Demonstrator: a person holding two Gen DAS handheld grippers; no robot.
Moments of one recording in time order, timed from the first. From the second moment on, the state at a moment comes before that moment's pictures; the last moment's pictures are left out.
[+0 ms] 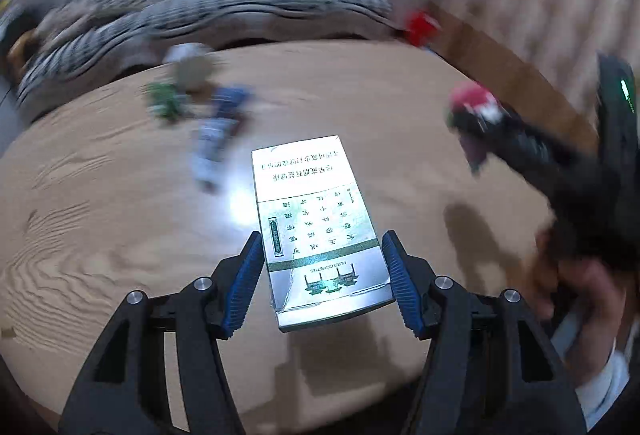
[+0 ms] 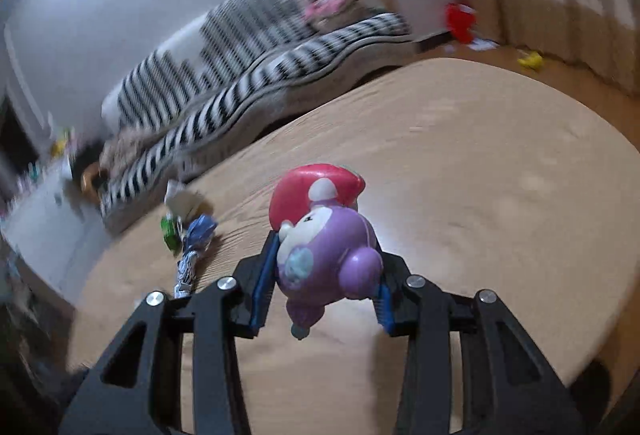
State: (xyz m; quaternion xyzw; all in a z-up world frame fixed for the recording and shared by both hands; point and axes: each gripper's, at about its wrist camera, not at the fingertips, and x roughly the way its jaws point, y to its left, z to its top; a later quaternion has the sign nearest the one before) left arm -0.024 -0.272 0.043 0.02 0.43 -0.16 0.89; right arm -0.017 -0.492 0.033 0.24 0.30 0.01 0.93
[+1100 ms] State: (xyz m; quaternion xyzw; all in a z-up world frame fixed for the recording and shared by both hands) left arm -0.086 -0.482 -0.018 0.15 0.53 -0.35 0.76; right arm -0.222 -0.682 -0.073 0.35 0.38 -0.18 0.84
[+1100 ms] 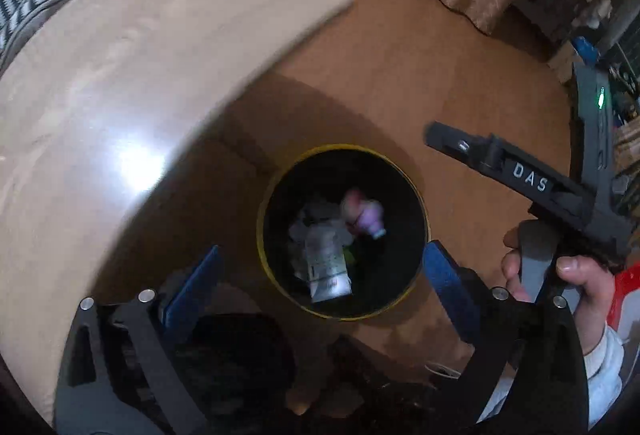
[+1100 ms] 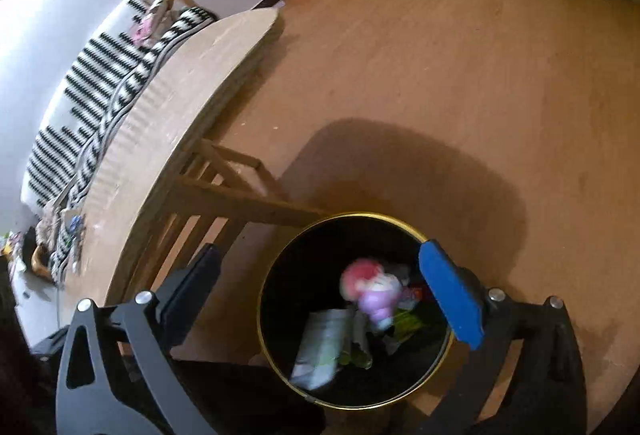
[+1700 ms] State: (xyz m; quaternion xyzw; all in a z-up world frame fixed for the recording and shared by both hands) left arm 0.000 -0.145 0.027 -0.07 0.47 -0.03 0.88; right arm -0.045 -0.477 0.016 0.18 0.39 0.00 0.90
